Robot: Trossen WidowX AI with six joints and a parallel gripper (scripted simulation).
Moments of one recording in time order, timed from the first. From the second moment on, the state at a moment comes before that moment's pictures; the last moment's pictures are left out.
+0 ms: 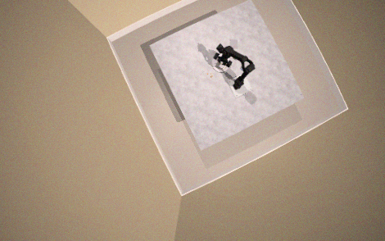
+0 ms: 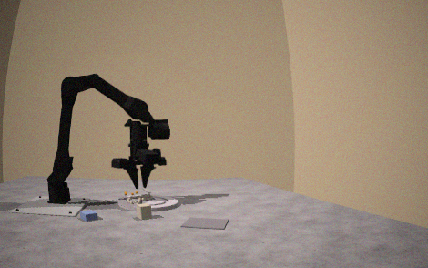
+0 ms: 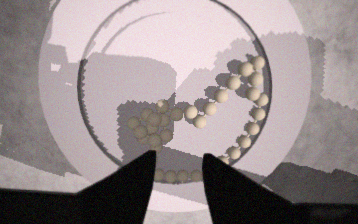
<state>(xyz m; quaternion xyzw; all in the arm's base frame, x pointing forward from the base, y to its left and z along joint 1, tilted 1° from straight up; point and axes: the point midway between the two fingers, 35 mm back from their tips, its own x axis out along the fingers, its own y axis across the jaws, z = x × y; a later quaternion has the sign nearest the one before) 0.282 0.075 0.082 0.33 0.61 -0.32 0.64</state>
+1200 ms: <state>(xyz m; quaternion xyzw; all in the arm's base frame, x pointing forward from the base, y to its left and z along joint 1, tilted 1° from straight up) 0.289 0.103 0.063 0.41 0.57 -0.40 0.59</state>
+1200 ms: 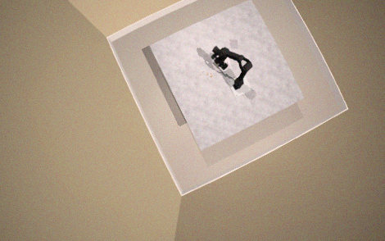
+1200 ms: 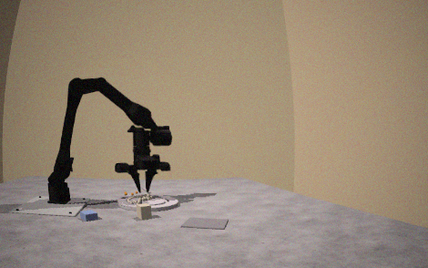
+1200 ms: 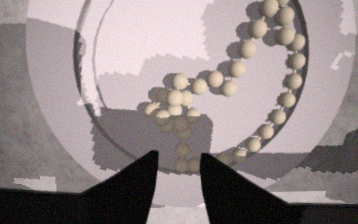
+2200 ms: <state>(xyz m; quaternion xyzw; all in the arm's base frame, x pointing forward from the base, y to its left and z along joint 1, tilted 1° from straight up) 0.288 0.103 0.048 0.40 0.57 -0.40 0.59</state>
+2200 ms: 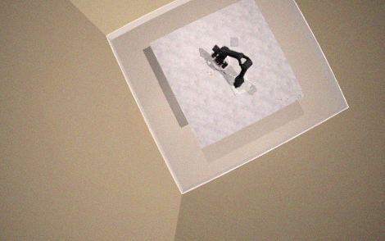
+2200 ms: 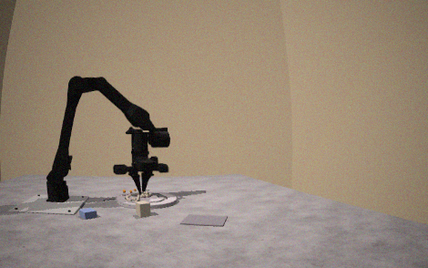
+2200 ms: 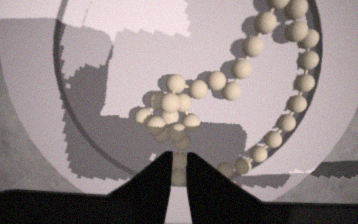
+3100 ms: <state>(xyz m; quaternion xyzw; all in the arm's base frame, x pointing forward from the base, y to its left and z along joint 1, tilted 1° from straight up) 0.288 0.103 0.057 0.40 0.57 -0.40 0.59</state>
